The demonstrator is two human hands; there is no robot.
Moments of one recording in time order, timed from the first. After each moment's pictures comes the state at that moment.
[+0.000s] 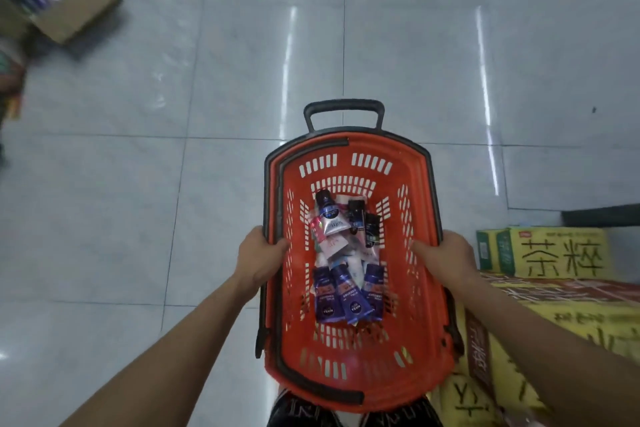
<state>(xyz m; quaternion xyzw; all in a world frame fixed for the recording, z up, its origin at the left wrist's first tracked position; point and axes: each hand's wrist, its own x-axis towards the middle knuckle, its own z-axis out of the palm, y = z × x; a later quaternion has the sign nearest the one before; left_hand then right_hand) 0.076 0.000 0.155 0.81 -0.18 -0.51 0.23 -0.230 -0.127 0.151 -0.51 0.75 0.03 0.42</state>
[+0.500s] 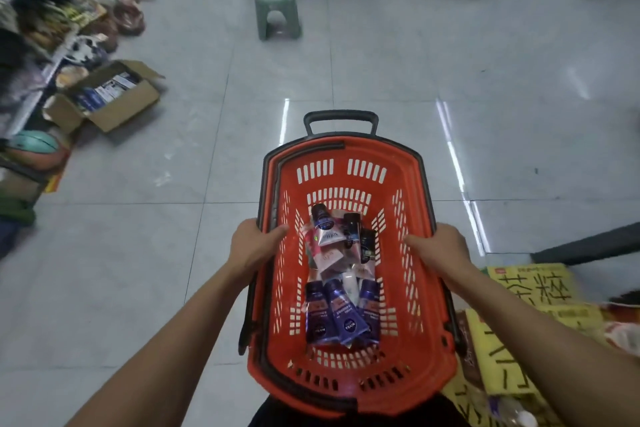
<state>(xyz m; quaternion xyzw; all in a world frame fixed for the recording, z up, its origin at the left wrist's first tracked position) 0.129 0.028 0.335 0.78 -0.25 -0.47 0.33 -0.189 -0.083 0.332 -0.55 0.73 -0.08 0.39</state>
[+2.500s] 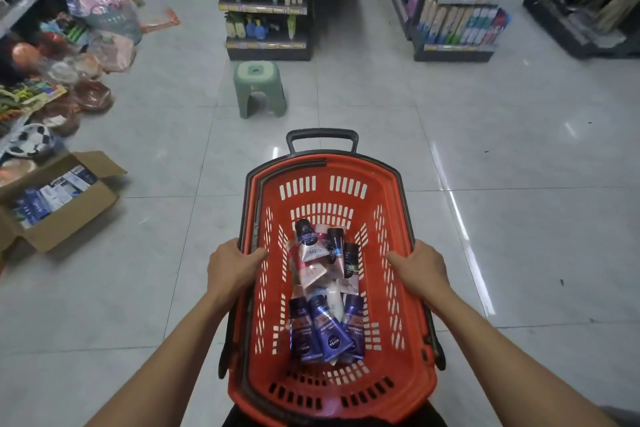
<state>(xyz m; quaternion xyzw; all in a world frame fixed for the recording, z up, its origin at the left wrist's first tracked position) 0.326 -0.535 0.321 0.84 -0.28 -0.36 0.31 0.006 -0.645 0.336 -0.59 0.72 -0.08 0.35</state>
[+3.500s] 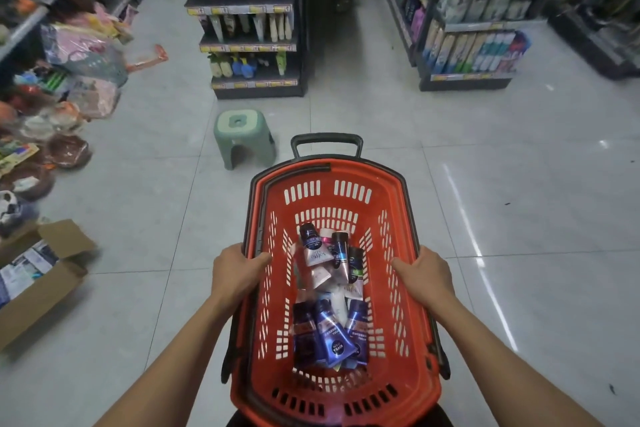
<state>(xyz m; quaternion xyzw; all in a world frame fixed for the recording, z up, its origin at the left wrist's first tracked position) 0.350 -0.978 0.338 0.83 -0.28 -0.38 0.31 0.032 -1.085 0.324 -0.59 0.72 -0.09 0.37</state>
